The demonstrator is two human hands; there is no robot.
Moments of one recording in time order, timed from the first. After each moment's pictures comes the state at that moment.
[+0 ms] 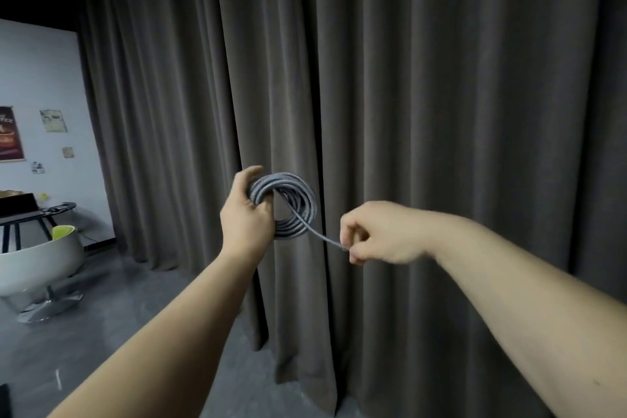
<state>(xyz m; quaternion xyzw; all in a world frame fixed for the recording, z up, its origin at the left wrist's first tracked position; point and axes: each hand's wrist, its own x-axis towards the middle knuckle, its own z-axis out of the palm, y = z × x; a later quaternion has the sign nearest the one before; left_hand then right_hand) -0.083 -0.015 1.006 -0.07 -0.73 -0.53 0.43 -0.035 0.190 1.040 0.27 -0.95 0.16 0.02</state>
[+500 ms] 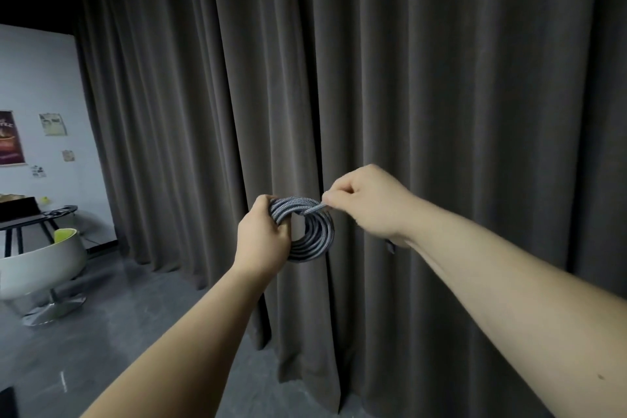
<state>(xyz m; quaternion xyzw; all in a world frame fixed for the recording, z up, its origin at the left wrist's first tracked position) -0.077 -0.005 0.985 -0.09 -0.81 -0.43 0.38 -0.030 0.167 1.050 0.23 -0.86 0.40 0.21</state>
